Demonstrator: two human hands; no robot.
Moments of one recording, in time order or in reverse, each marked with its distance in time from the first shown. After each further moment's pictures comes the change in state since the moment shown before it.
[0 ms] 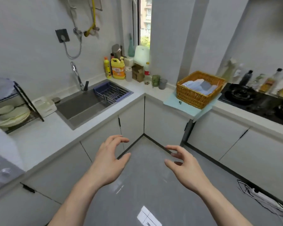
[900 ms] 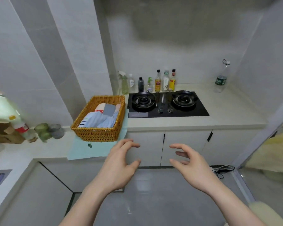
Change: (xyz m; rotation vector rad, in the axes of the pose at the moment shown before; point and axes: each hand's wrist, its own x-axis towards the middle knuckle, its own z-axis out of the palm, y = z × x) left_hand 0.326 0.298 0.264 -0.046 -0.476 0.670; right_hand 0.127 0.110 -0.333 0.042 0.651 0.224
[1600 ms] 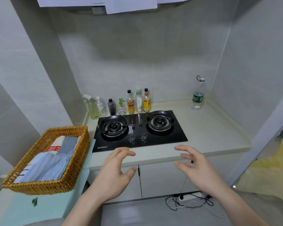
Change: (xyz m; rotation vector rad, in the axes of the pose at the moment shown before) left_hand 0.259 0.089 0.111 0.028 -0.055 0.077; right_hand 0.204 0.082 -0.203 0.084 0.152 0.006
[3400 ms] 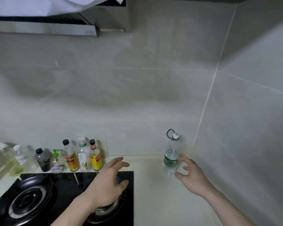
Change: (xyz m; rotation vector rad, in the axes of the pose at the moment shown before) left_hand 0.557 0.143 0.202 0.032 -0.048 0.018; right_hand 0.560 0.152 -0.338 -0.336 -0.023 0.028
